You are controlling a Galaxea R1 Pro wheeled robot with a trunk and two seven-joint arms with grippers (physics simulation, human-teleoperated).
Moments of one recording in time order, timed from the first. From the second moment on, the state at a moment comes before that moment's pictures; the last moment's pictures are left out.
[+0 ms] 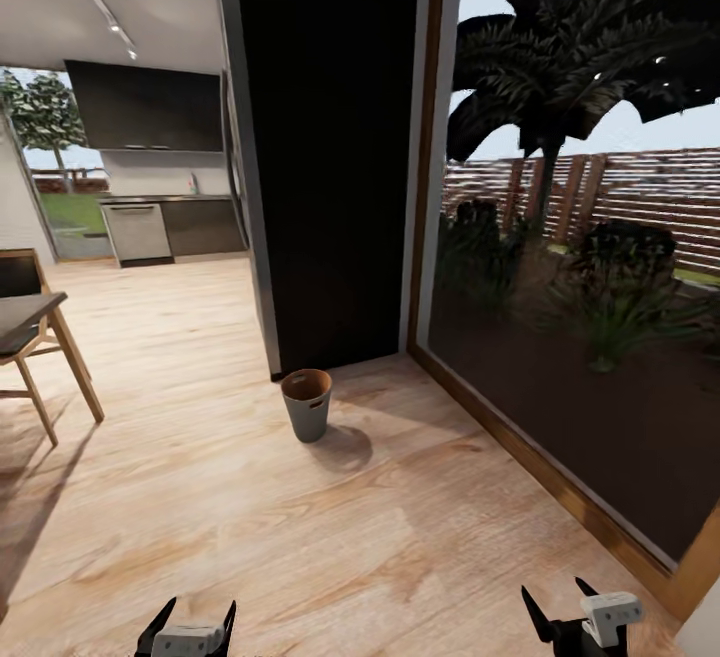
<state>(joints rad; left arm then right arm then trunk) 0.16 0.05 0.01 -1.15 0.01 -0.33 -0.03 0.07 -0.08 -0.35 -1.10 0.06 -0.25 0.44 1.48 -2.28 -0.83</state>
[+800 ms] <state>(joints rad) 0.16 0.04 0.01 -1.15 0.01 -0.33 -0.03 0.07 -0.08 -0.35 -1.10 0.06 -0.25 0.44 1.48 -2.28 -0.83</state>
